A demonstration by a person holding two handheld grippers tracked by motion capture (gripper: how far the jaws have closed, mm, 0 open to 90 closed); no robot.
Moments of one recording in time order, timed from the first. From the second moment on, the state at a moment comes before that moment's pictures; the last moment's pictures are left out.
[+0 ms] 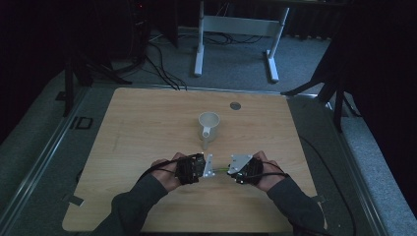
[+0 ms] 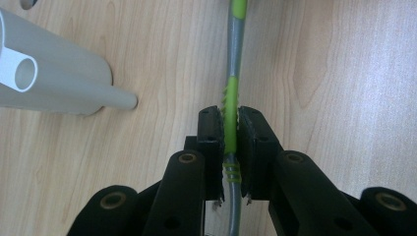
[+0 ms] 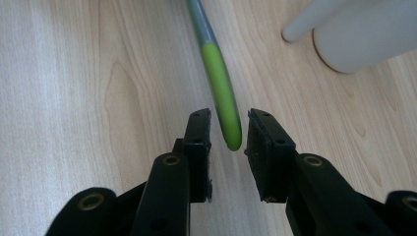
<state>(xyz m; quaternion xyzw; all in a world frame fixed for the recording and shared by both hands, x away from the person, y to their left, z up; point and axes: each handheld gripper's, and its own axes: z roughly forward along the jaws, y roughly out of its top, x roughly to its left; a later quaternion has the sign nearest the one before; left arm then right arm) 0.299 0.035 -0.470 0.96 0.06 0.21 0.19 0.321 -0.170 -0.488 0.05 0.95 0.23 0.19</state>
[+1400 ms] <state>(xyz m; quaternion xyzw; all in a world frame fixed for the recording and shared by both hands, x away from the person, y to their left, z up) 0.297 0.034 -0.470 0.95 0.08 0.24 0.21 0.314 -0.162 -0.497 0.02 0.96 0.22 0.17</state>
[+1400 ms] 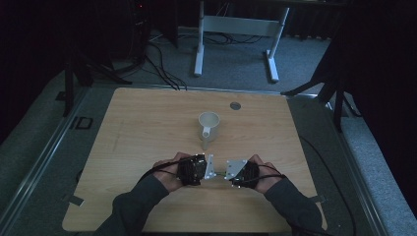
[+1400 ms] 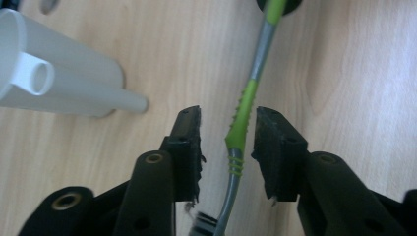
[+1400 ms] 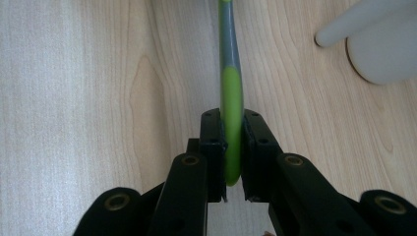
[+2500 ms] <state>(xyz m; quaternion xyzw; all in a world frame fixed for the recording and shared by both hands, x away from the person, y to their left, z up) 0.309 0.121 -0.445 0.85 0.29 0.20 0.39 0.326 -0.189 -0.496 0.12 0.93 0.26 0.21</state>
